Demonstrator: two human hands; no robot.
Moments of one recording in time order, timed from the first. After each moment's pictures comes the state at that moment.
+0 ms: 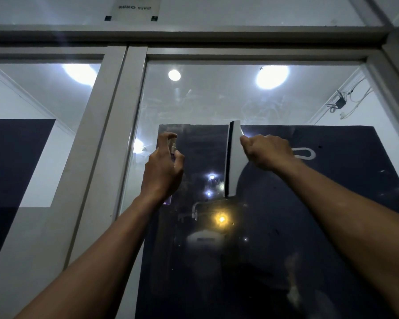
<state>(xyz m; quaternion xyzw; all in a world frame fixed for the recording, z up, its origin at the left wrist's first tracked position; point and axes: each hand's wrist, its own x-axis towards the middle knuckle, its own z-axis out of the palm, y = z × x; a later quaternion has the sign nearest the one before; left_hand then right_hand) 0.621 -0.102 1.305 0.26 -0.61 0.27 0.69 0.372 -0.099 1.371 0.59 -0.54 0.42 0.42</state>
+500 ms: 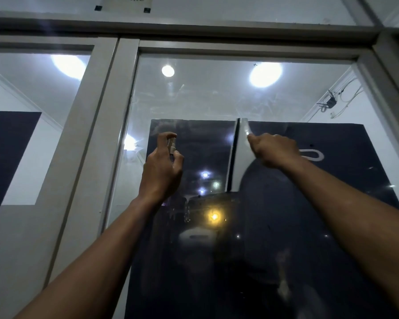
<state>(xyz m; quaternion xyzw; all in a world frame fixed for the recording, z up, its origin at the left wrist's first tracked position) 0.609 -0.110 1.298 0.24 -0.62 0.26 0.70 0.346 -0.098 1.361 0.59 -0.57 0.41 0.41</state>
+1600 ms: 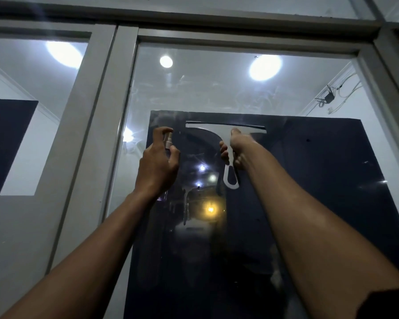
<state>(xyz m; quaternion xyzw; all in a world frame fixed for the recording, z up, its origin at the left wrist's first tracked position) 0.616 -0.106 1.289 0.25 -0.62 0.25 0.70 0.434 -0.088 1.358 0.54 -0.29 0.70 -0.37</state>
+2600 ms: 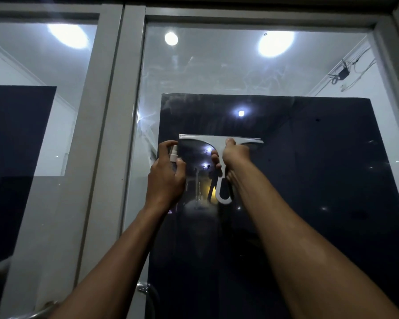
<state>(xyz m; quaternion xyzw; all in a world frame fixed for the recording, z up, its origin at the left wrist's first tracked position) 0.623 -0.100 1.214 0.28 -0.62 0.17 0.71 0.474 -0.089 1.280 0.50 -0.30 0.74 -0.34</state>
